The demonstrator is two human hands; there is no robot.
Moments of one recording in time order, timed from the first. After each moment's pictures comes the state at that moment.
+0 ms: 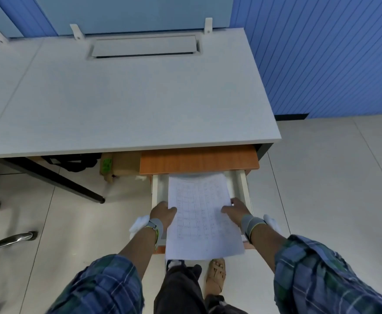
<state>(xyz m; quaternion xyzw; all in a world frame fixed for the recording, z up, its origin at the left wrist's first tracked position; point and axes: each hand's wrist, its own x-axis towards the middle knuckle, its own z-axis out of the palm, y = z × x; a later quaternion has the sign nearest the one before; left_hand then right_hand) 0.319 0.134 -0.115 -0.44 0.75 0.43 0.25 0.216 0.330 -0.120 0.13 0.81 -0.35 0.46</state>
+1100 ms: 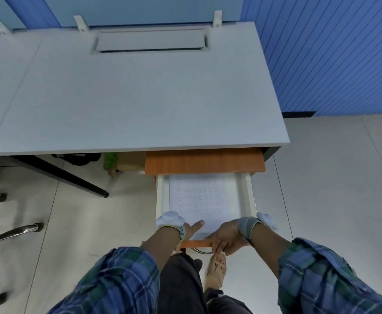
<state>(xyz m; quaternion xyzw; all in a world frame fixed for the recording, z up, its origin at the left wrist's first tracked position) 0.311 0.173 -0.066 -0.30 0.74 0.28 0.54 0.234 0.308 -0.103 0.03 0.64 -0.08 0.77</state>
